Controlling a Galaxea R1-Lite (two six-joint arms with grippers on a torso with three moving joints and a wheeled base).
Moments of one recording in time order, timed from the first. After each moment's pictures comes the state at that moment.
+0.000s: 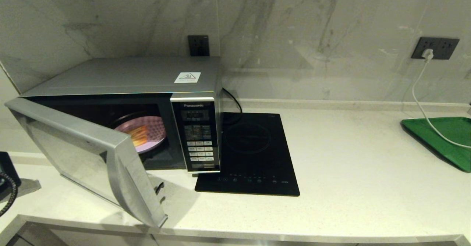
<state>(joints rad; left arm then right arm) 0.04 1.10 -1.01 0.64 0.03 -0.64 0.00 0.00 -0.11 0.26 -0.04 0.09</state>
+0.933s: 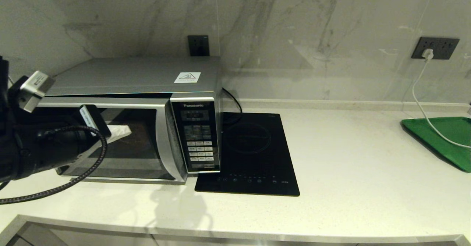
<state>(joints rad) -0.36 1.26 -0.96 0.10 0.05 -0.73 0.00 0.00 -0.11 0.26 -0.04 0.09</state>
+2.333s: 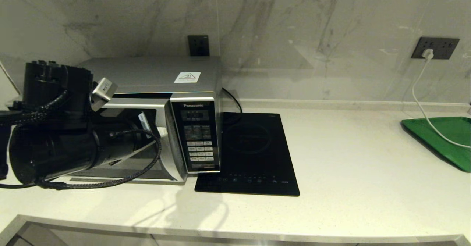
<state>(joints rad) -0.44 1.45 -0.96 -0.06 0.09 -0.65 0.00 0.00 -0.11 0.26 -0.04 0.09</state>
